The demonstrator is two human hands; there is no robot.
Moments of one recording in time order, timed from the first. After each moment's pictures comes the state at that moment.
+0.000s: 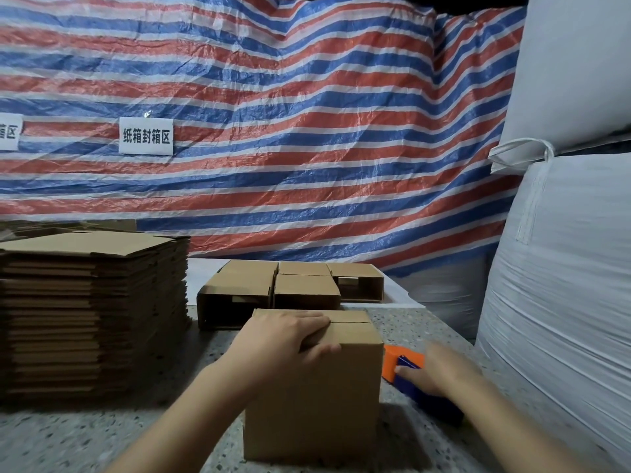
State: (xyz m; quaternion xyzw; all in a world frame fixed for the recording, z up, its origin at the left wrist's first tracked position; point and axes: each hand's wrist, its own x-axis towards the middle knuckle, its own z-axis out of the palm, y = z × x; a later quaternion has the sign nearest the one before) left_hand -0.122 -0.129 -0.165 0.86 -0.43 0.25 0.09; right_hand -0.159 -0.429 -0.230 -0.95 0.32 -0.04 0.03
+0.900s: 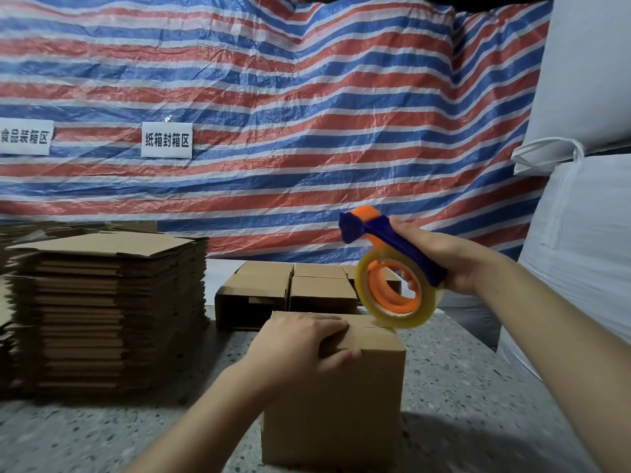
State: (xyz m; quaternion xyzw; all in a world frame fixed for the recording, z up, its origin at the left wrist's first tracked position) left_hand -0.125 -0.127 -0.161 0.87 -0.43 0.22 0.12; right_hand -0.170 -0.365 -0.050 -0.82 0.05 -0.08 0.56
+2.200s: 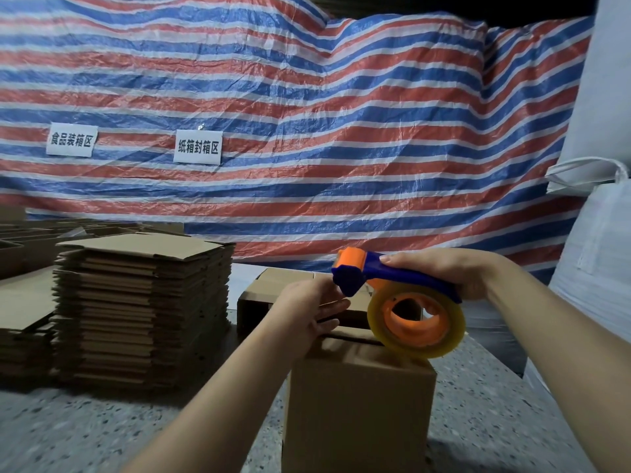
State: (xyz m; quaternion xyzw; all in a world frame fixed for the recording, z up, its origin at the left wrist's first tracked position) left_hand -0.105 -0.132 -0.115 0.58 -0.09 -0.12 0.80; right_hand -0.145 -0.344 -0.031 -0.92 0.00 0.05 0.39
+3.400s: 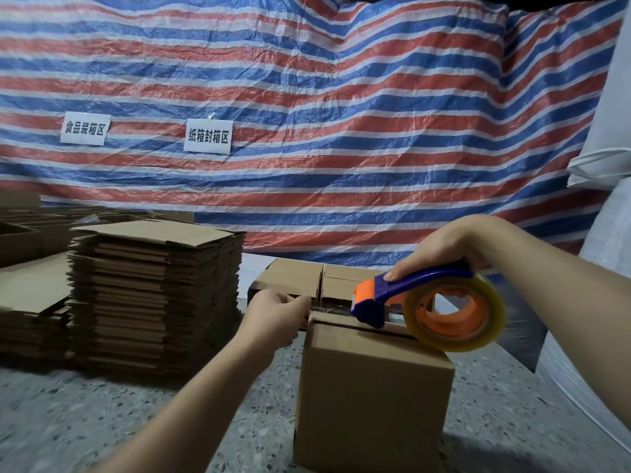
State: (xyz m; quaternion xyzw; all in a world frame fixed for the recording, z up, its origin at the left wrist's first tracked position) left_hand -0.090 -0.083 -0.156 0.78 -0.06 0.07 0.62; right_hand -0.121 -0.317 0.001 -0.97 0.15 0.16 0.13
